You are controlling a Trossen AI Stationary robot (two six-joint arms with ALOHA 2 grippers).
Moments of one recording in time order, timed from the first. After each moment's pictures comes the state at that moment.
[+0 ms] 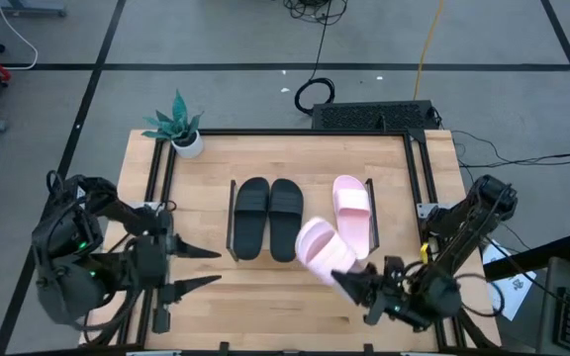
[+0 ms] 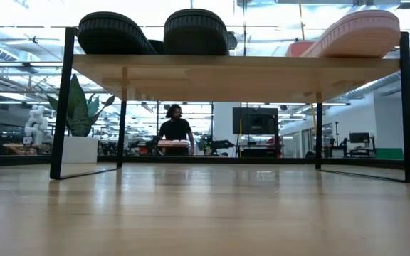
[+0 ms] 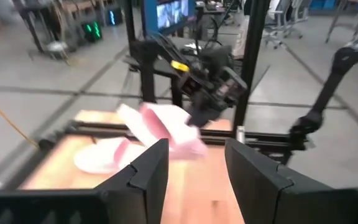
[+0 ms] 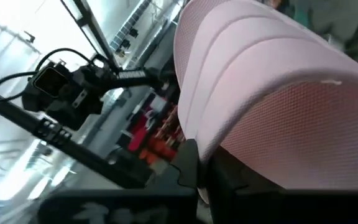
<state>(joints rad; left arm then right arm) -0.90 1.69 2.35 -1.06 -0.95 -0.37 0.90 1.60 1.10 0.95 1.31 0.61</state>
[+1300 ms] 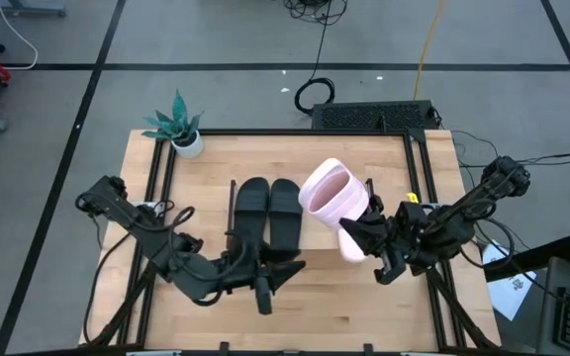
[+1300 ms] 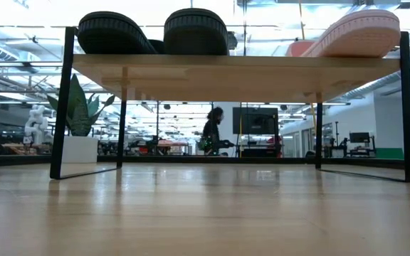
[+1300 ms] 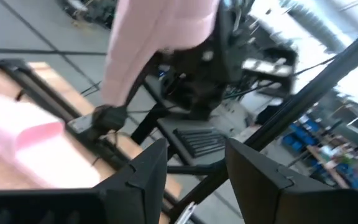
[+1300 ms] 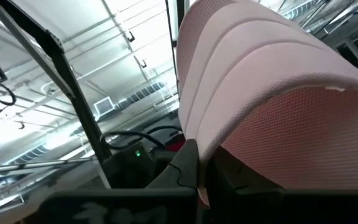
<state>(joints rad) -0.62 1.70 1.77 -0.11 -0.82 -0.74 0.66 1.35 1.10 0.97 0.78 0.06</state>
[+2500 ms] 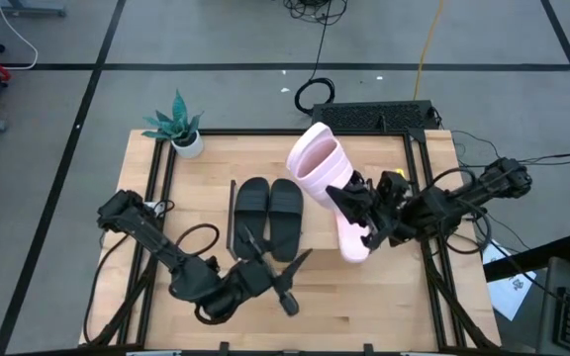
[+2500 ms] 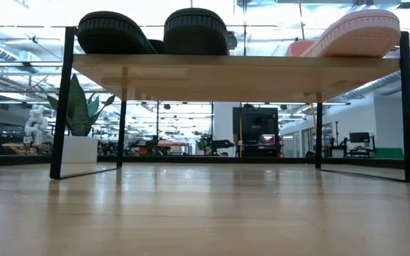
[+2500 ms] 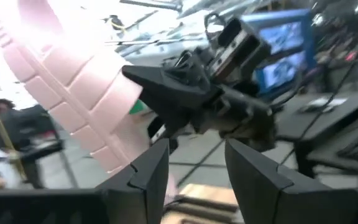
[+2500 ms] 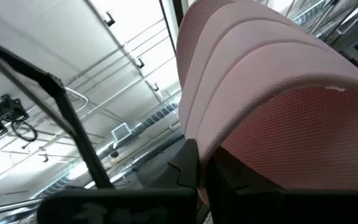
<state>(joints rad) -0.64 1.88 1.77 0.66 -1.14 0.74 0.42 1.35 1.10 0.97 0.56 0.30</state>
